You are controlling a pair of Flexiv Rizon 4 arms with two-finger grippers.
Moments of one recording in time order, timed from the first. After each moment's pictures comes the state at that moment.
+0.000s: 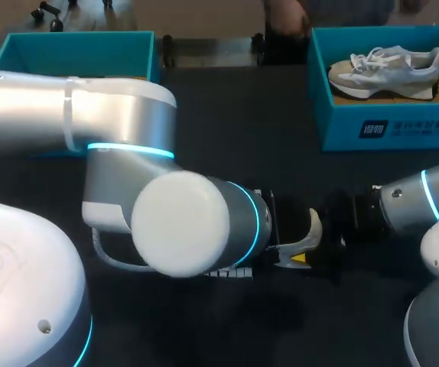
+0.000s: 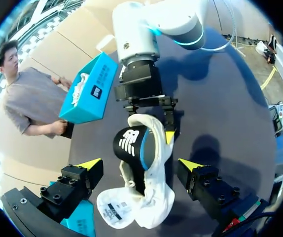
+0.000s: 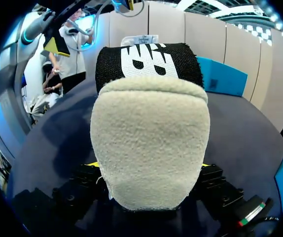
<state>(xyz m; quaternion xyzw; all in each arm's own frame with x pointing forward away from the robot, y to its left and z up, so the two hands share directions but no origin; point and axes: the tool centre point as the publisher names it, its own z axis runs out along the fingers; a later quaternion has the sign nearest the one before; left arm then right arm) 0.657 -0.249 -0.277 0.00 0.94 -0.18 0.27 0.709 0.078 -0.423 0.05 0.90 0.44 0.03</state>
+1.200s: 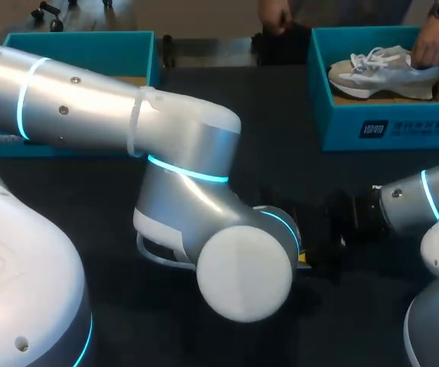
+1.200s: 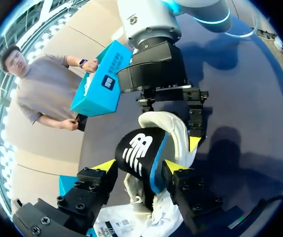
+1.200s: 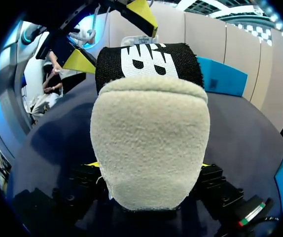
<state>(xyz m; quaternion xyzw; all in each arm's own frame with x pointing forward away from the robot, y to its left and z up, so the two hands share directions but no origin) 0.690 -0.271 -0.312 -0.05 0.92 -0.15 0.35 0.709 0.078 -0.423 0.05 0.90 0.44 0.03</state>
